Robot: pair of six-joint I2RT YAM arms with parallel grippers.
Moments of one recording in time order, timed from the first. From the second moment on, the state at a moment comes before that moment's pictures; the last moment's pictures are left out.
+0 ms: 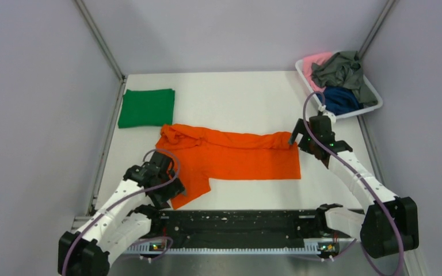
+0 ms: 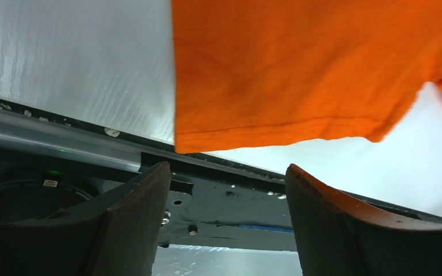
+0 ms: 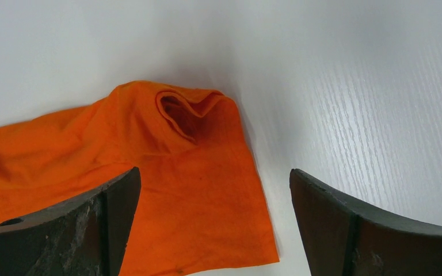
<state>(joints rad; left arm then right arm) -0.36 0.82 0.53 -1.03 0.06 -0.96 0.21 1.10 0.71 -0.39 0.18 0.55</state>
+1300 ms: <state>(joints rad) -0.44 1.20 0.58 -0.88 -0.12 -1.06 0.21 1.09 0.70 -0.44 0.18 0.55</state>
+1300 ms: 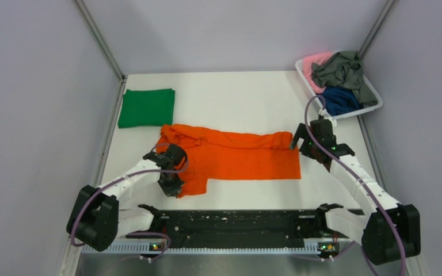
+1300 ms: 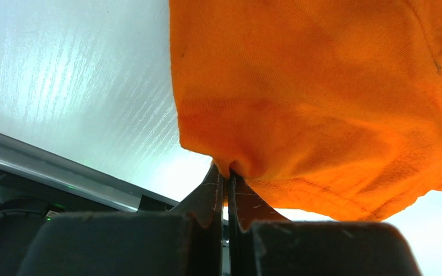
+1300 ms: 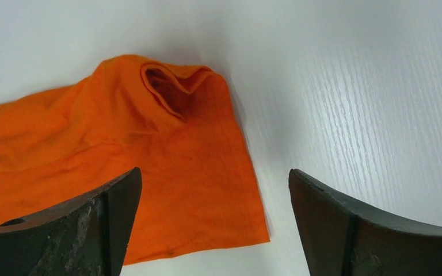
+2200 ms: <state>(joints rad) -0.44 1.14 0.55 -0.81 -0.15 -1.03 0.29 1.19 0.55 -0.55 0.17 0.67</state>
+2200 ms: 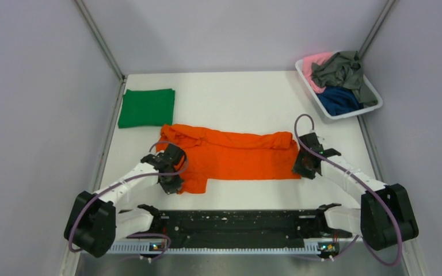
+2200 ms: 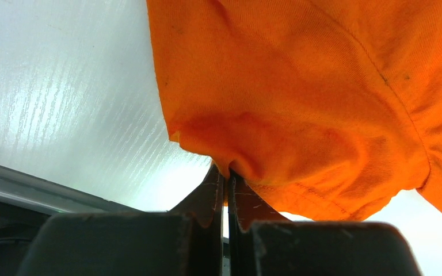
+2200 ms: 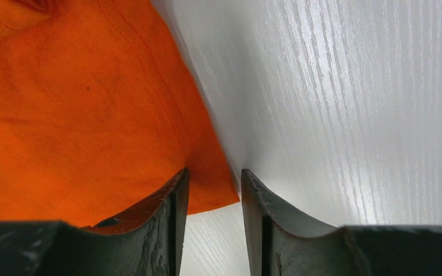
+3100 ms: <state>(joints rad) -0.44 1.07 0.57 -0.81 -0.18 -1.02 0.42 1.21 0.56 -0.49 0.28 0.71</state>
